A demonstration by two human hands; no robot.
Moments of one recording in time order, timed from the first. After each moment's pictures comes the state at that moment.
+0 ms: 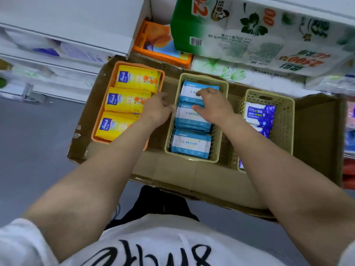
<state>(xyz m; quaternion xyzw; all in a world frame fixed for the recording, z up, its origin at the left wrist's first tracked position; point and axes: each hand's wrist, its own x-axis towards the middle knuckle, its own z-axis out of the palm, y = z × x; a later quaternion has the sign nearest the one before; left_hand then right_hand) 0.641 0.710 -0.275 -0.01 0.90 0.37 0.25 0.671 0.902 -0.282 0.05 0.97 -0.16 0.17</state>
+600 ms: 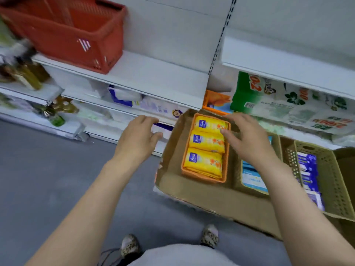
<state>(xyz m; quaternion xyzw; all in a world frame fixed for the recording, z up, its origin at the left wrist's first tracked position) 0.637 0.366 -0.150 0.14 0.95 0.26 0.01 0.696 0.652 -0.127 0.03 0.98 -0.20 -0.08</state>
